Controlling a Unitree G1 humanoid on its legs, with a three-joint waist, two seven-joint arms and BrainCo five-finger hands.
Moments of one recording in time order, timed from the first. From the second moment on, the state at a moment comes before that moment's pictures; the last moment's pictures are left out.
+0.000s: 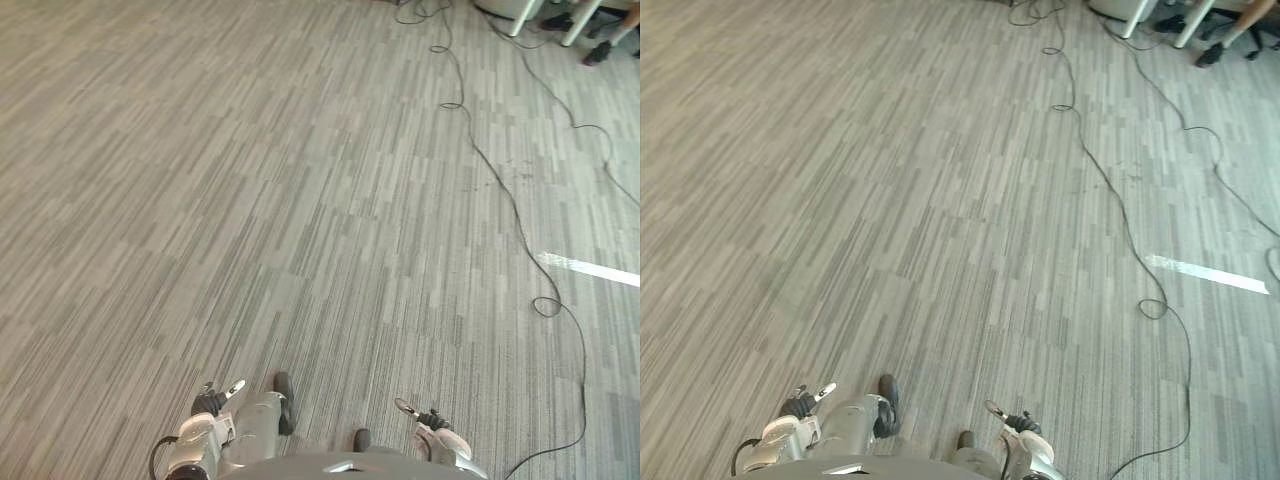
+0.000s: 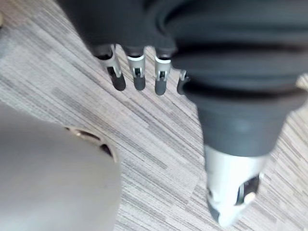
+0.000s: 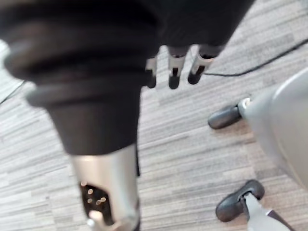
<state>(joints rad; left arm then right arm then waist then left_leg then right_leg) 0.05 -0.02 0.28 0.92 -0.06 0.05 0.11 0.03 0.02 -0.47 0.92 0.15 0.07 -0.12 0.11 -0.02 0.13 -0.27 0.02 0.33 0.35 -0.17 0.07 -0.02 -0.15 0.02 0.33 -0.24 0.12</state>
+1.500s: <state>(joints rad) 0.07 0.00 0.23 0.89 -0.12 0.04 0.14 0.03 0.01 -0.40 0.98 0.15 0.07 -0.11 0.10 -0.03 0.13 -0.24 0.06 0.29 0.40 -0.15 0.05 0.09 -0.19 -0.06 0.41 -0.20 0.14</state>
